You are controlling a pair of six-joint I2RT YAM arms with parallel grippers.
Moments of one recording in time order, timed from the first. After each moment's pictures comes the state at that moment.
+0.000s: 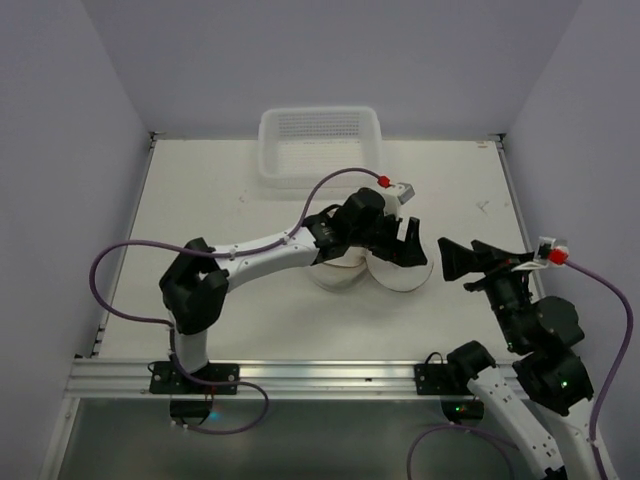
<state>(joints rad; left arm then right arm) -0.97 1.86 1.49 -0.09 0.31 -0.61 0.46 0.24 0.79 -0.46 0.23 0.52</state>
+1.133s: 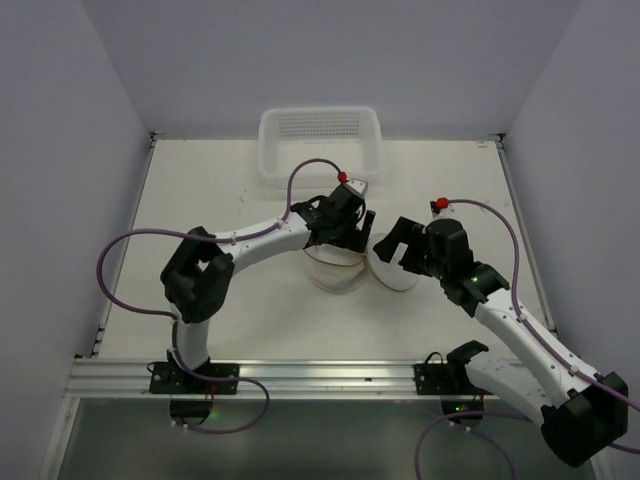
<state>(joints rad) -0.85 1.92 1.47 -0.45 -0.16 -0.44 0.46 0.89 0.69 -0.38 0.03 0.73</state>
